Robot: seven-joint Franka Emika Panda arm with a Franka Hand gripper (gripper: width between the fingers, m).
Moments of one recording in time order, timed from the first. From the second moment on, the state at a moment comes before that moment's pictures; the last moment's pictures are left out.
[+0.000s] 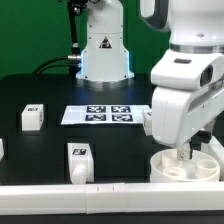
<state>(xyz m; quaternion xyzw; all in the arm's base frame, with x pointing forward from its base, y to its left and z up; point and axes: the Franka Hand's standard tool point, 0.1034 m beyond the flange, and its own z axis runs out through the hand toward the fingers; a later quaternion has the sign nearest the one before) 0.584 0.106 0.045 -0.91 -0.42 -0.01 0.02</state>
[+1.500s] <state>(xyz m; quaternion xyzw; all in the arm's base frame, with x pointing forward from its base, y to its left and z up) 0.485 0.073 0.067 -0.98 -0.21 0.04 0.03</state>
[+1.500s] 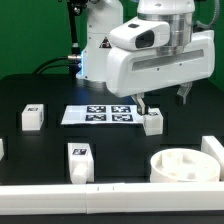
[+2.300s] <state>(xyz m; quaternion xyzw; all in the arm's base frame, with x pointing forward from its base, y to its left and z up) 0.457 0.085 0.057 -0.93 -0.09 0.34 0.01</state>
